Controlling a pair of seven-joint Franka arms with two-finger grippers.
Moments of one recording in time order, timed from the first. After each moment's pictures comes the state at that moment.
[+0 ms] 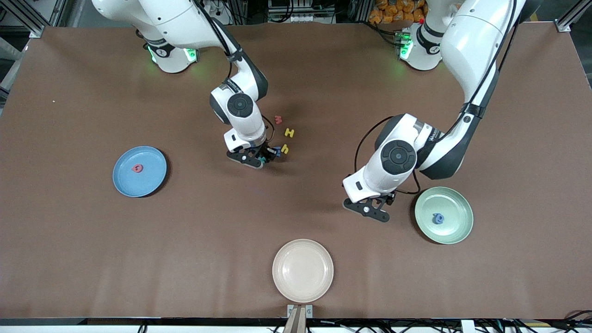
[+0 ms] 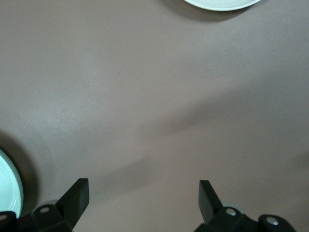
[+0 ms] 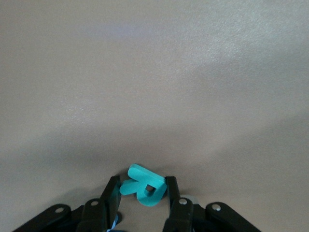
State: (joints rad) left arm -0.19 0.67 -0.38 -1.45 0.23 2.08 -0.21; right arm 0.71 0.53 -0.01 -2.06 0.02 2.65 1.07
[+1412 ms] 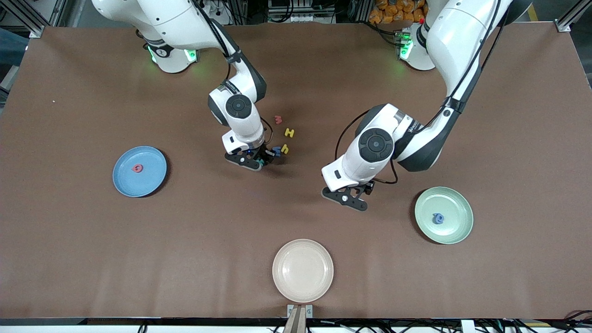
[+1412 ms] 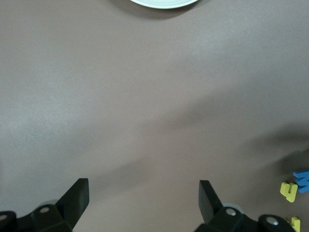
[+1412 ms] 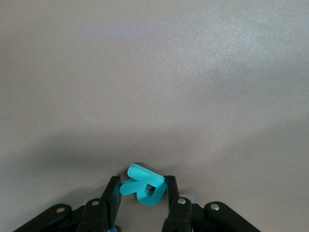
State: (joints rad) left arm -0.25 0.67 -0.40 -1.45 0.19 2.08 -0.27; right arm 0.71 0.53 -0.03 -2.05 -0.01 2.65 1.07
